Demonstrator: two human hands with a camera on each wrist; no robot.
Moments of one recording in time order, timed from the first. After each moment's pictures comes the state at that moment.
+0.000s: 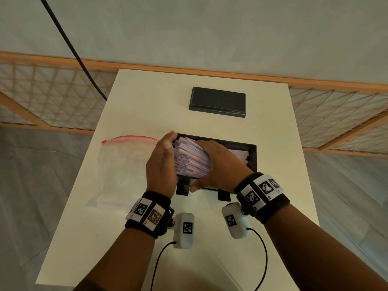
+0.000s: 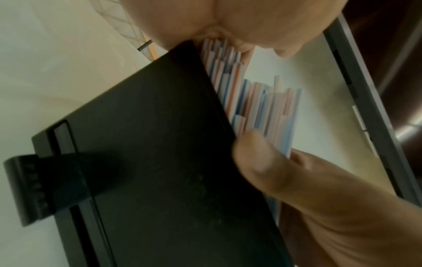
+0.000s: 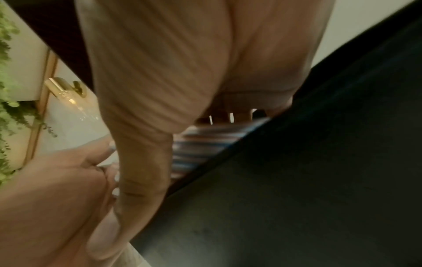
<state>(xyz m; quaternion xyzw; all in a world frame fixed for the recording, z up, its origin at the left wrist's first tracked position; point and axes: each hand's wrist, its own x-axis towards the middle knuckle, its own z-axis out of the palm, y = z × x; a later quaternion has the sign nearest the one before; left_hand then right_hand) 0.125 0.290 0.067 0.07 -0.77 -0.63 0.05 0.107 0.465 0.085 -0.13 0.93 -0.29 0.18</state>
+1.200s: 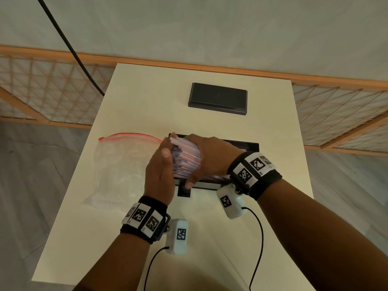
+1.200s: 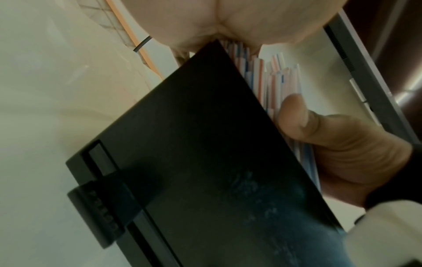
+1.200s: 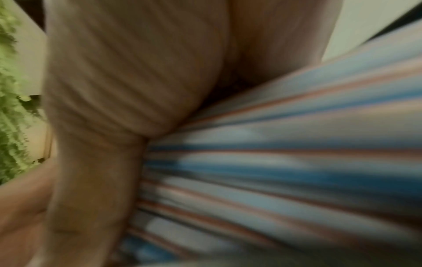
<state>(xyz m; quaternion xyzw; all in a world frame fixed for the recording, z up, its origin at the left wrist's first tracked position) 0.128 0.287 0.039 0.01 -0.80 -0.60 0.04 0.066 0.459 0.096 -0.18 0.90 -0.27 0.30</state>
